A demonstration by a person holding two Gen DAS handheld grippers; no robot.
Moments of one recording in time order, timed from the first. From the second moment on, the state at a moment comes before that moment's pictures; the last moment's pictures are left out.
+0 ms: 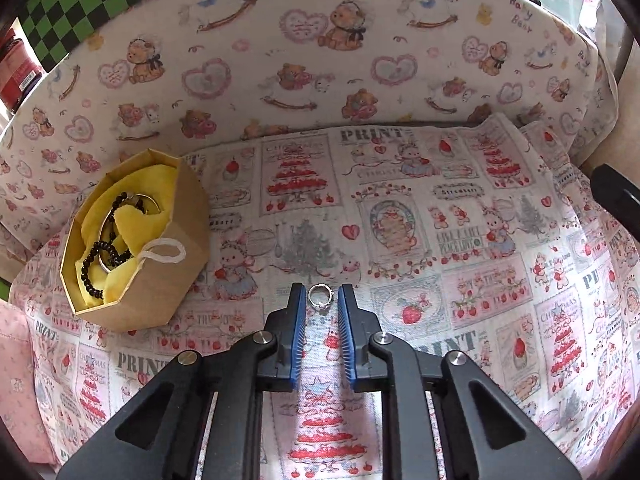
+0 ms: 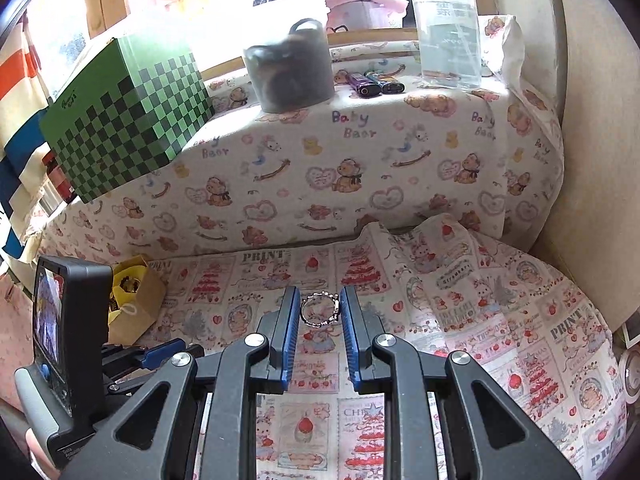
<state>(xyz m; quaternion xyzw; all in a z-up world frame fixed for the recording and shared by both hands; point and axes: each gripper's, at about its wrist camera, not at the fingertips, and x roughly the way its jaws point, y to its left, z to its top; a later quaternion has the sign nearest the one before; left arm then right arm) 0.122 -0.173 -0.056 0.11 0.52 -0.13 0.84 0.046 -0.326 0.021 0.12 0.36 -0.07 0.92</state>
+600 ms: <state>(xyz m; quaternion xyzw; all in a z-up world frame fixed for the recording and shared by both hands) 0.116 -0.160 -0.034 0.10 0.51 -0.11 0.85 0.046 -0.325 0.021 0.12 0.37 -0.07 0.92</state>
